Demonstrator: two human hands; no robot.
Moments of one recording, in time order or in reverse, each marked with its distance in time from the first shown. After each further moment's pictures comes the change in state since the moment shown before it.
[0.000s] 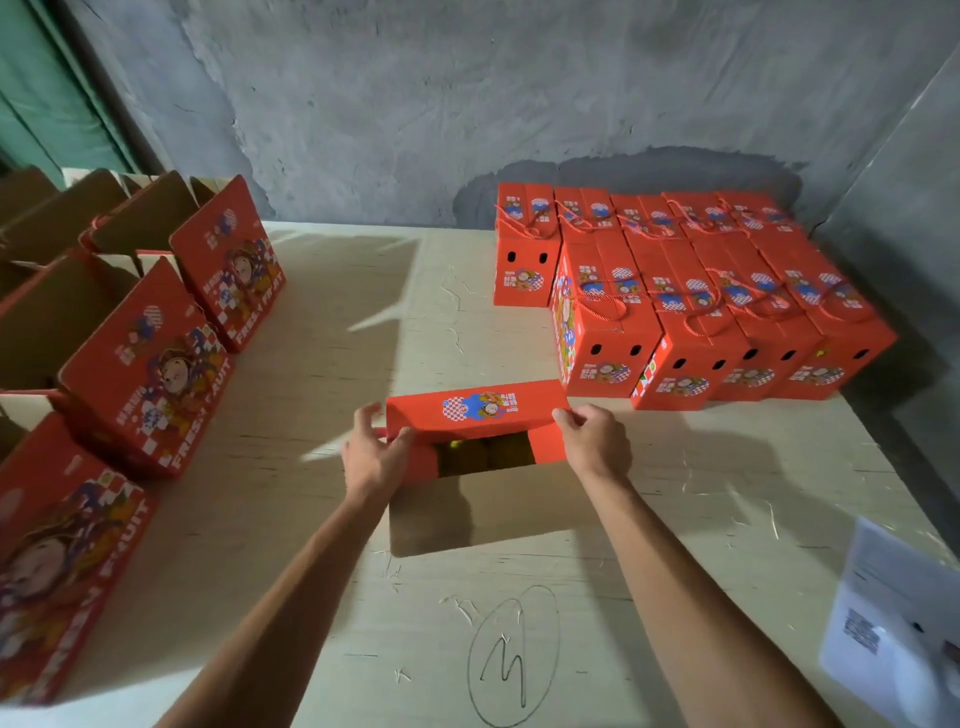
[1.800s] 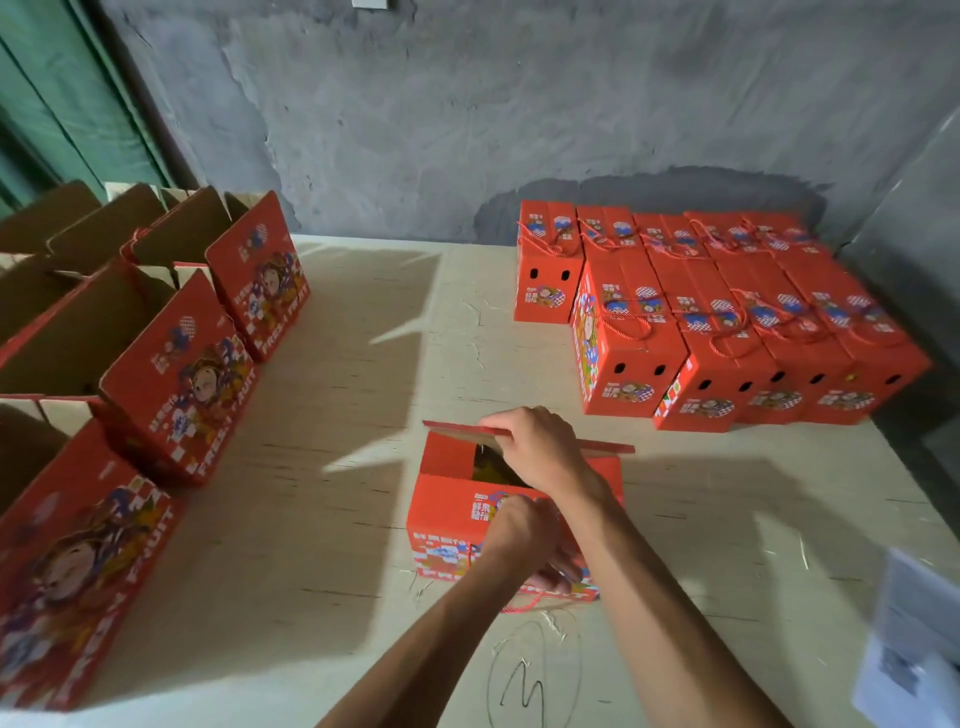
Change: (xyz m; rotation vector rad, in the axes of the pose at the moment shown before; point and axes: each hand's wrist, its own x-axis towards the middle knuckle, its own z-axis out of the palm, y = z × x) left_hand -0.106 0.061 0.068 0.084 -0.568 -0.235; right_hand -0.041 -0.093 0.010 -0.268 -0.323 -0.620
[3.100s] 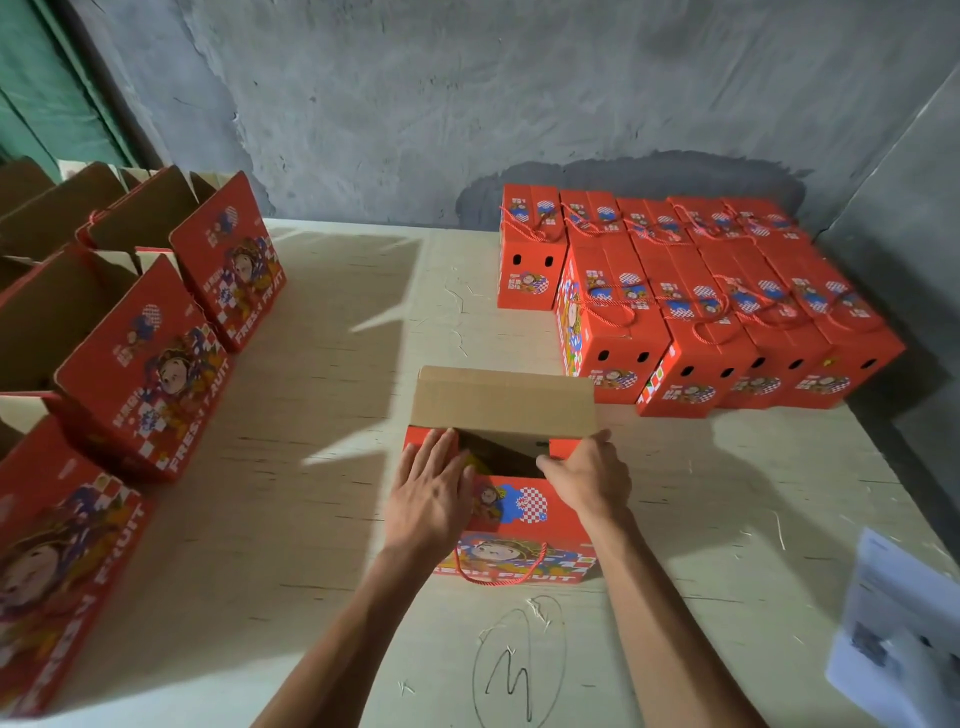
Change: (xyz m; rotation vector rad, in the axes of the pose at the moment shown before) left_hand 0.033 -0.055 -0.062 0.813 0.496 0.588; right_hand -0.032 0.079 0.030 0.003 0.134 0.723
